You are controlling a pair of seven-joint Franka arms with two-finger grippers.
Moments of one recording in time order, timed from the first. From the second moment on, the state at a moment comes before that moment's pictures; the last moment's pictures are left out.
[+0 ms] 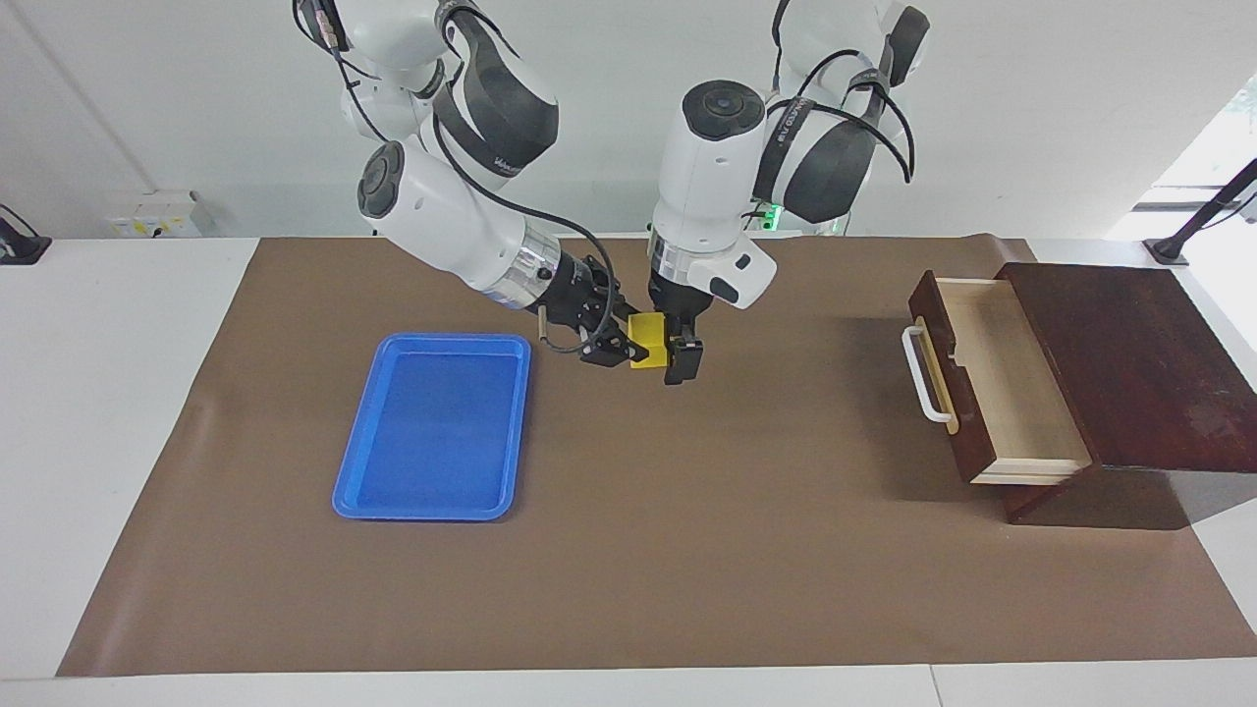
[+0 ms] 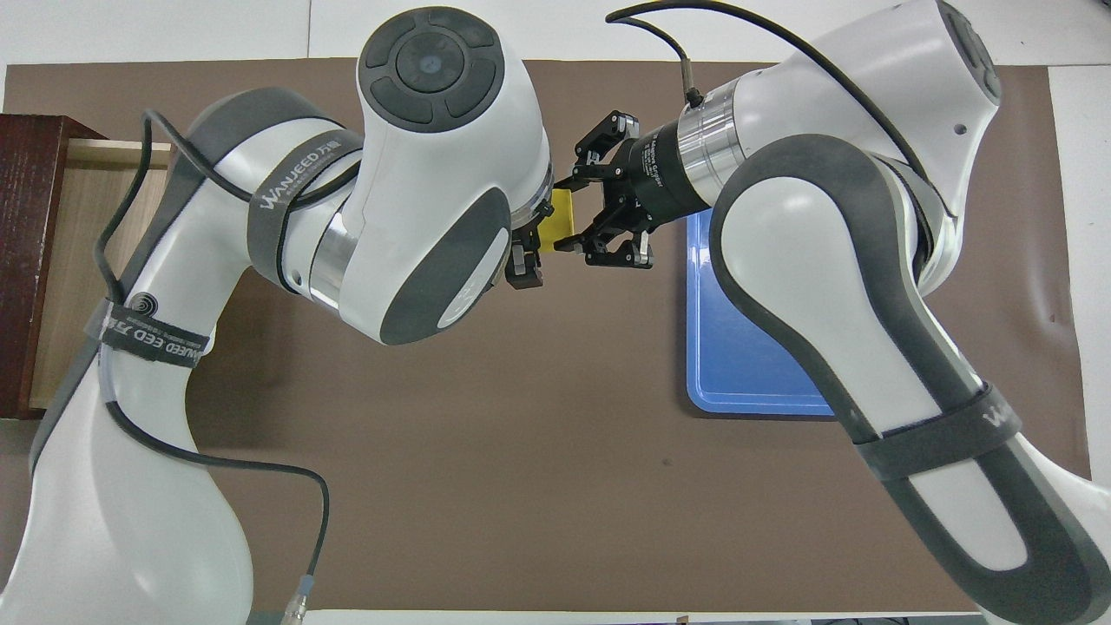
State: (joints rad) left arm -0.56 0.48 -0.11 -1.14 0.01 1.71 -2.26; right arm 0.25 0.34 0.13 -1.44 0.69 1.93 1.68
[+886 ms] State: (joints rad) left arm -0.57 0.51 -0.11 -1.09 0.00 1.69 -2.25; right arm 0.25 0.34 0.12 -1.44 0.69 1.94 1.68
